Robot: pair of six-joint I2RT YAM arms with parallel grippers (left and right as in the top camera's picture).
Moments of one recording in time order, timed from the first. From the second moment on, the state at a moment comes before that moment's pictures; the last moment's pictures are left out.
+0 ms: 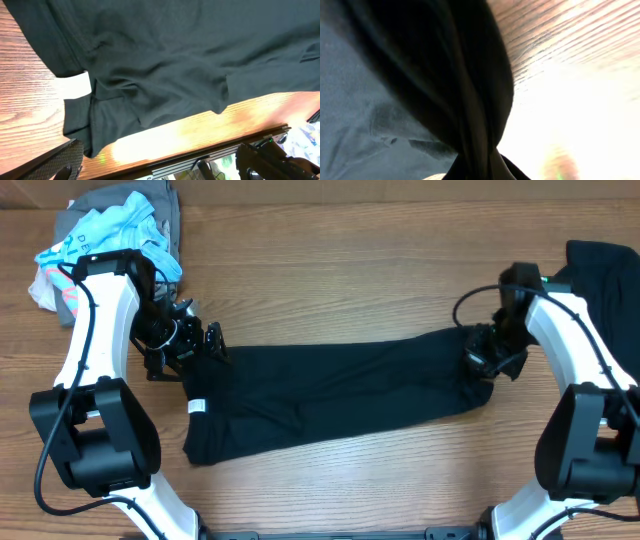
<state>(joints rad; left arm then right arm) 0.16 1.94 1.64 -1.54 0.38 0.03 -0.05 1.85 1.40 -1.25 -0.11 0.48</state>
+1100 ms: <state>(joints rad) 0.16 1.94 1.64 -1.53 0.36 0.03 0.61 1.85 1.41 -1.12 0.11 0.79</state>
